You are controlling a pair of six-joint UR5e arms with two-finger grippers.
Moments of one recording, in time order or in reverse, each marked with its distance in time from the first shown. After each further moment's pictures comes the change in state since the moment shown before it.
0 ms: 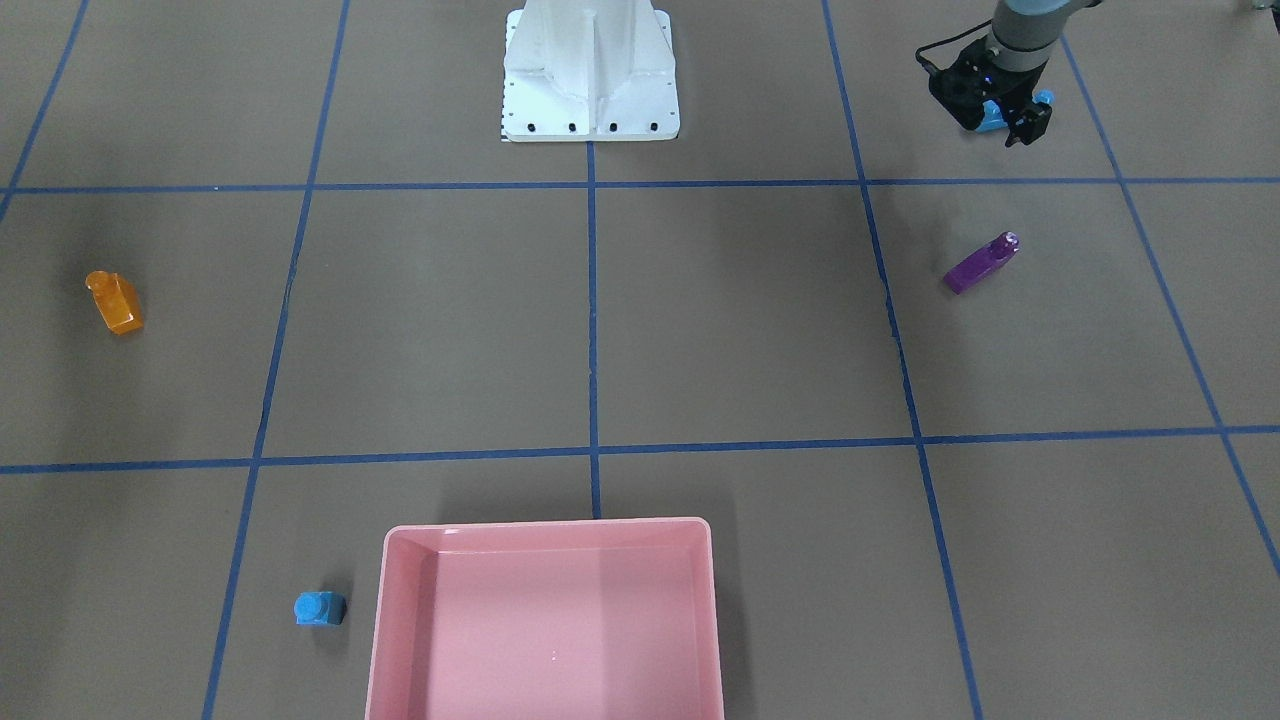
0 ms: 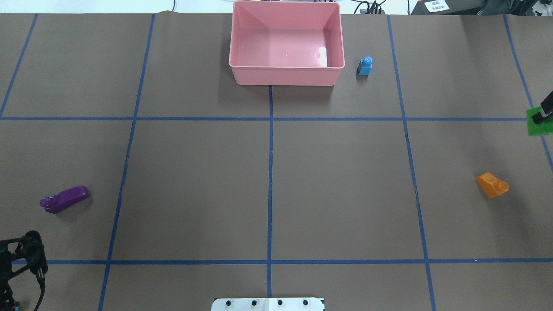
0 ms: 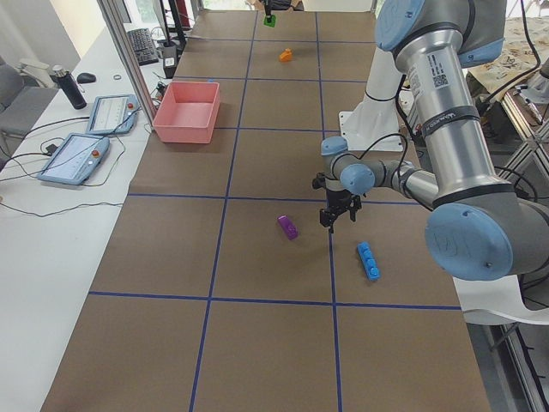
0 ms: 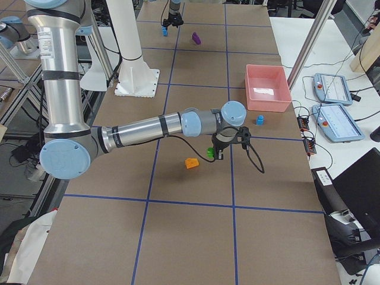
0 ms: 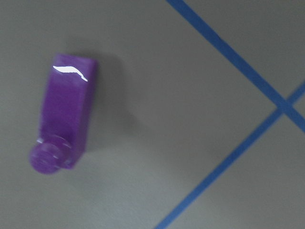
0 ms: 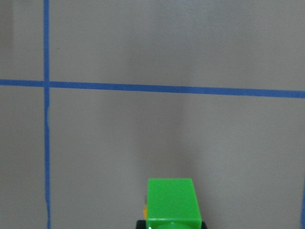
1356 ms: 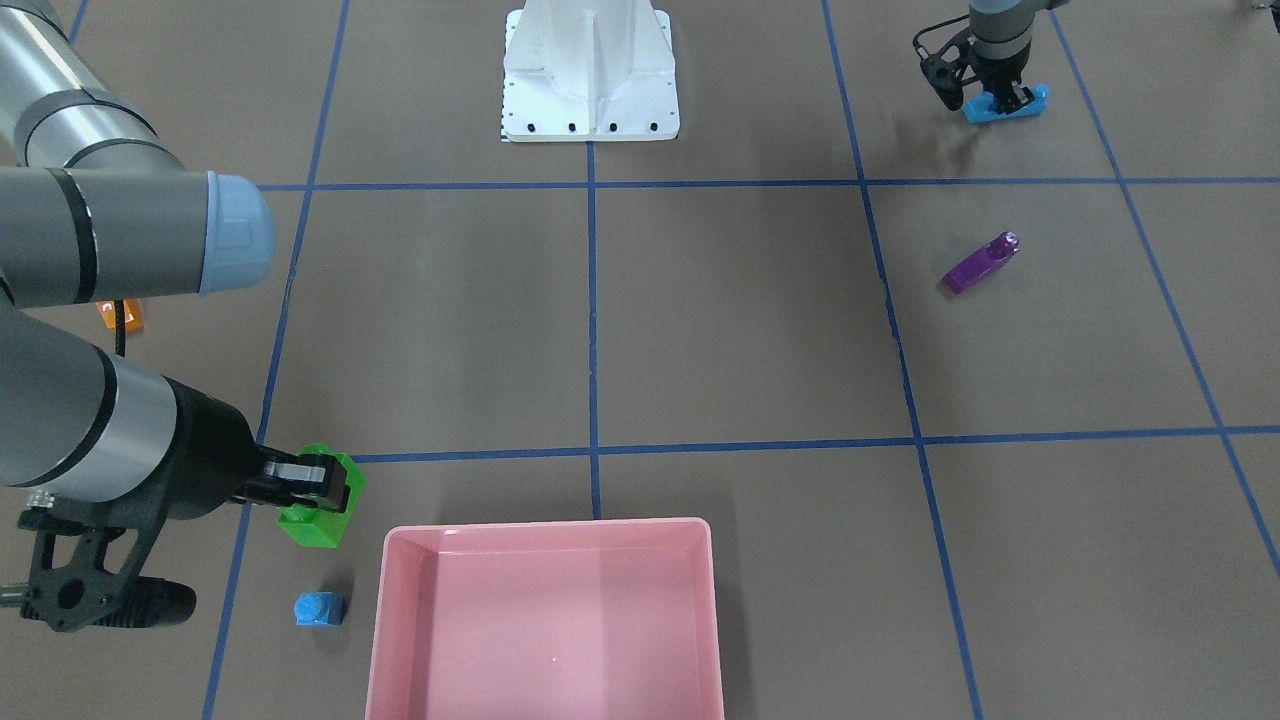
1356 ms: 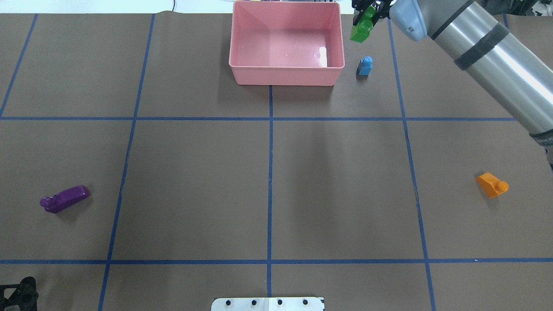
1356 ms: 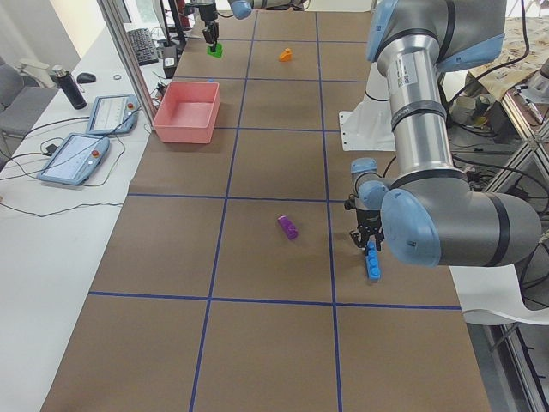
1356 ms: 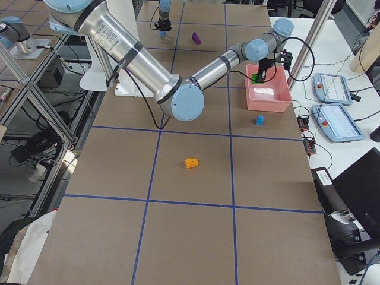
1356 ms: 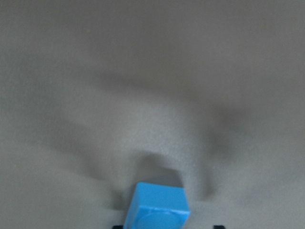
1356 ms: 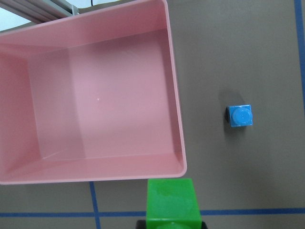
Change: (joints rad) left arm 0.200 0.071 0.056 -0.044 0.068 -0.085; right arm -0.230 0.805 -0.527 0.127 -0.078 0.619
